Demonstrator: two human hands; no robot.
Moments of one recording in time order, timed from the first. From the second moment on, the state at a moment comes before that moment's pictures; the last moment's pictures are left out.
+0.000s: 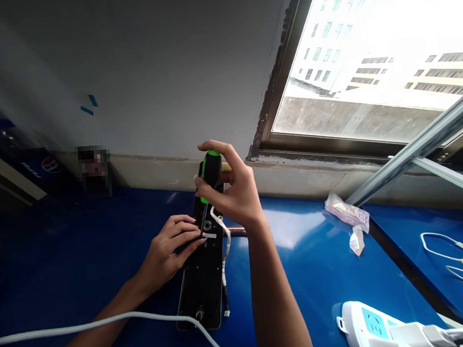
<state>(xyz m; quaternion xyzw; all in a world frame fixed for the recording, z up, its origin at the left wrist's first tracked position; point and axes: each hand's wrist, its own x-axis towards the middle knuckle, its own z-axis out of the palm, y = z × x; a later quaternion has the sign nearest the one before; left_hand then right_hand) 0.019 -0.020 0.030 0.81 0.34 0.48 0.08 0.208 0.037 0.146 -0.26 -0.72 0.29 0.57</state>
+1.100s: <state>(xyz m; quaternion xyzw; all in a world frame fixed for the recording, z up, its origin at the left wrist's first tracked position) 0.017 -0.022 0.034 0.81 0.35 0.46 0.08 0.211 0.017 0.151 -0.23 -0.78 0.24 0.53</state>
